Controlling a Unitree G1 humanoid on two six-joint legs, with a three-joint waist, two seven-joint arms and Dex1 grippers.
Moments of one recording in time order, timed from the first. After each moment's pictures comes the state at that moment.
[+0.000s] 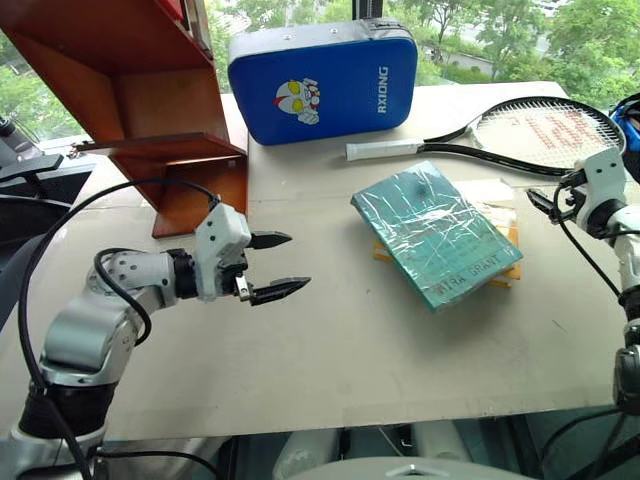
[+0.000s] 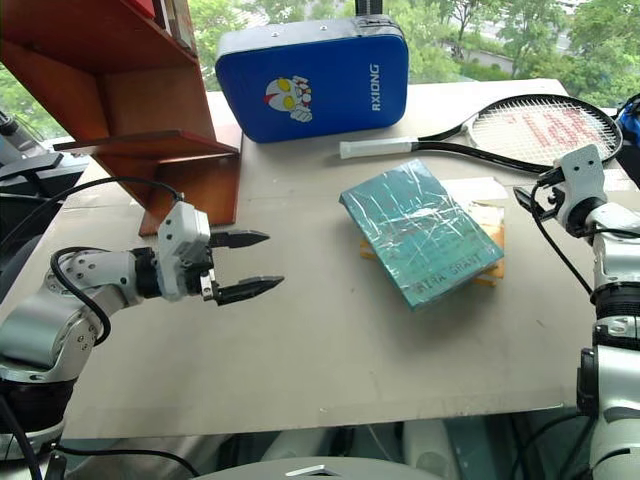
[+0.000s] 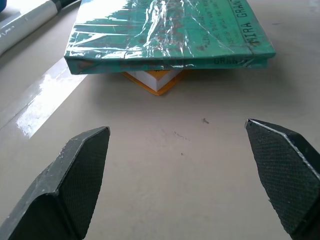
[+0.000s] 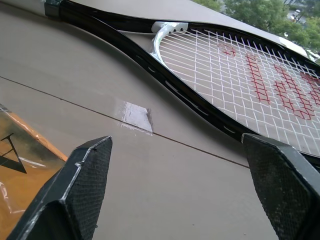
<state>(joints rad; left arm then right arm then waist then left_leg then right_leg) -0.22 0.85 0.13 -0.36 -0.56 0.55 -1.05 -0.77 -0.70 -0.16 0.87 0.09 0.04 0.65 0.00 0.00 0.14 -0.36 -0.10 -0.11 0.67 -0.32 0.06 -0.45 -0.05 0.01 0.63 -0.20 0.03</state>
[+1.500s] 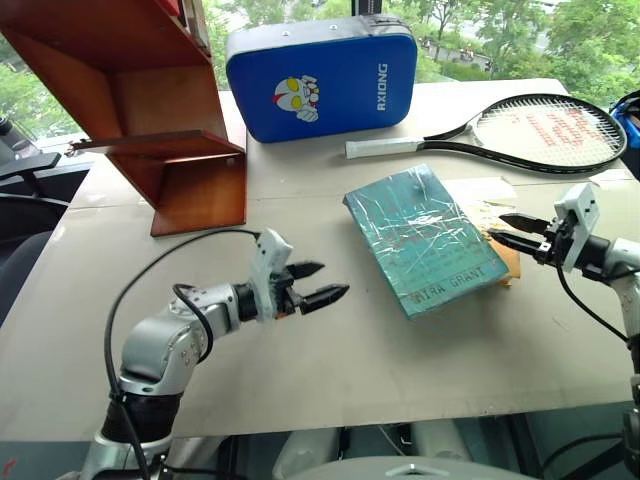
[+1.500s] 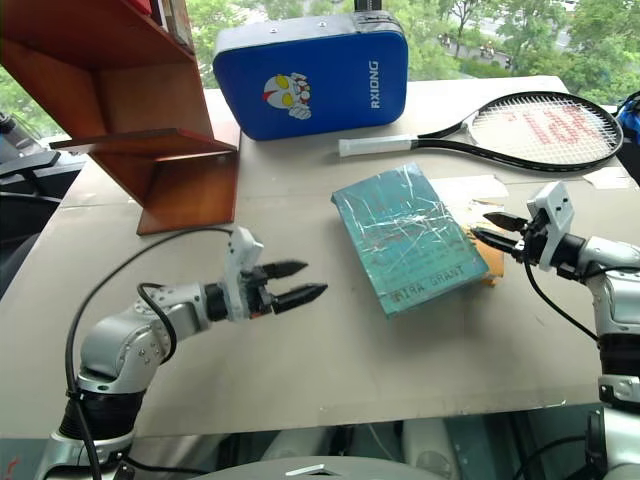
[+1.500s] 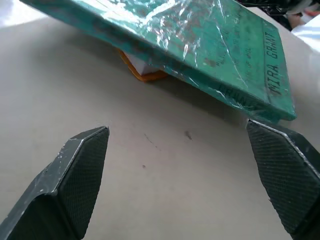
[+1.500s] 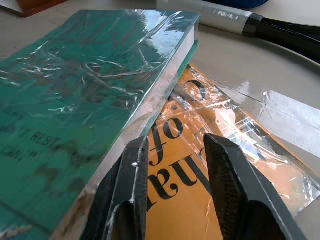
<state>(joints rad) -0.18 0.45 0.03 -0.33 -0.74 0.97 -0.69 -0.20 -0.78 -0.32 0.00 0.46 0.42 1.12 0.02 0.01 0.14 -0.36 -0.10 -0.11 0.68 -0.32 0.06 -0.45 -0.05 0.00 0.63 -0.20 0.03</state>
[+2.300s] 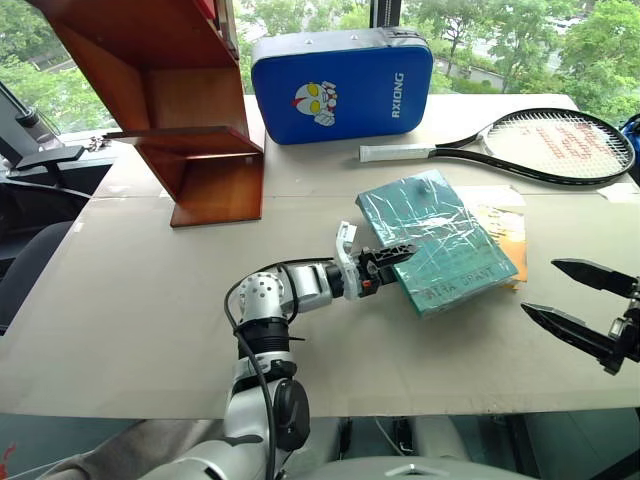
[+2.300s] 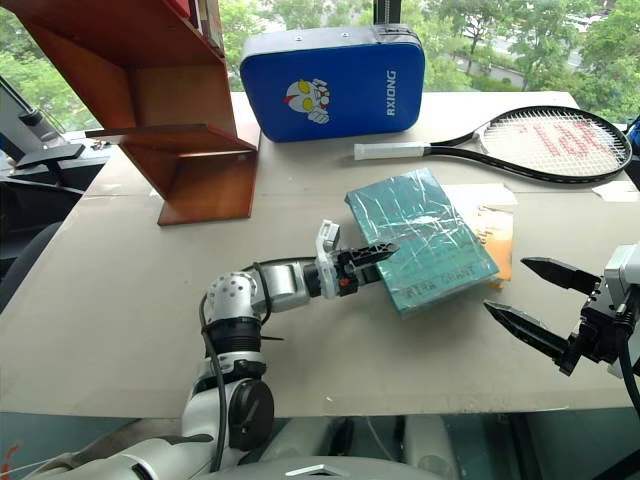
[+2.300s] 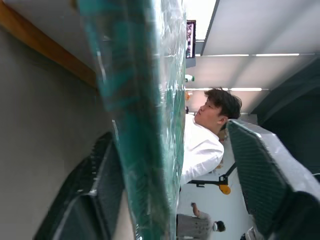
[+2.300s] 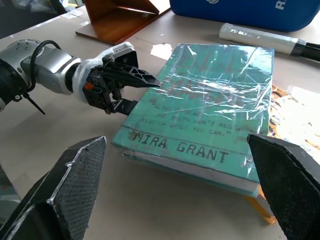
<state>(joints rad) -0.61 -0.12 0.44 0.34 -1.10 1.46 -0.13 0.38 -0.80 -0.84 -0.78 1.02 0.84 0.81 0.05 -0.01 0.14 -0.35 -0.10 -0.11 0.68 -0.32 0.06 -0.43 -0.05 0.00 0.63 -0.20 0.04</state>
